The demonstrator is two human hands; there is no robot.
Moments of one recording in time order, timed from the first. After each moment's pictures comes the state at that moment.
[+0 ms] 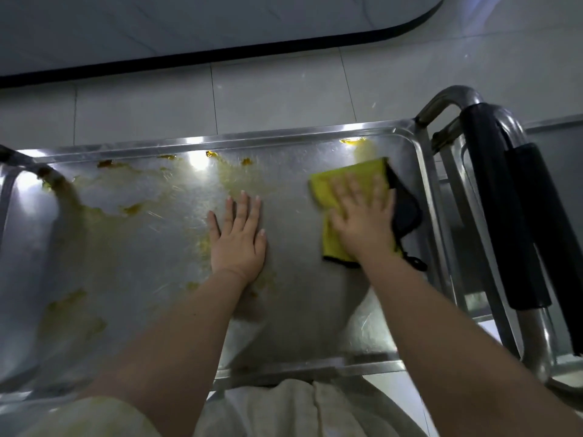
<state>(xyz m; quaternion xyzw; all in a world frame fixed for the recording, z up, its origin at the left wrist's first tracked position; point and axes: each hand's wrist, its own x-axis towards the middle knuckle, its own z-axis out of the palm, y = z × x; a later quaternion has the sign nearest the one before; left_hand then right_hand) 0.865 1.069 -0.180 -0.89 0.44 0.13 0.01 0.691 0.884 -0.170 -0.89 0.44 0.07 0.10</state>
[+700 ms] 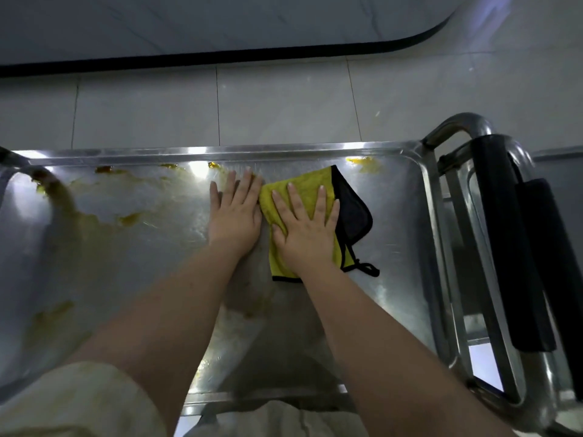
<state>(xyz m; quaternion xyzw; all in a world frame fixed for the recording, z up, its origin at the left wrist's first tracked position) 0.913 1.011 -0.170 -0.88 0.46 0.10 -0.03 0.777 0.938 -0.166 -0.92 0.37 0.07 0.10</state>
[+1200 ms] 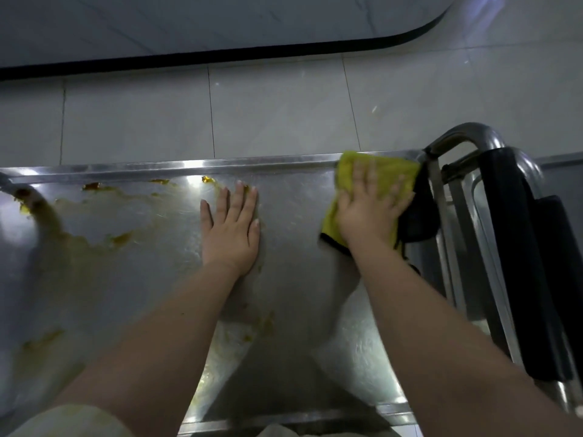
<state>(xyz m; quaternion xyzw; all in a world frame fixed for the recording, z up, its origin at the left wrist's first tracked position) 0.922 1.009 -0.181 -0.88 0.45 0.12 0.01 0.762 0.821 -0.170 -0.81 0.58 0.10 0.10</state>
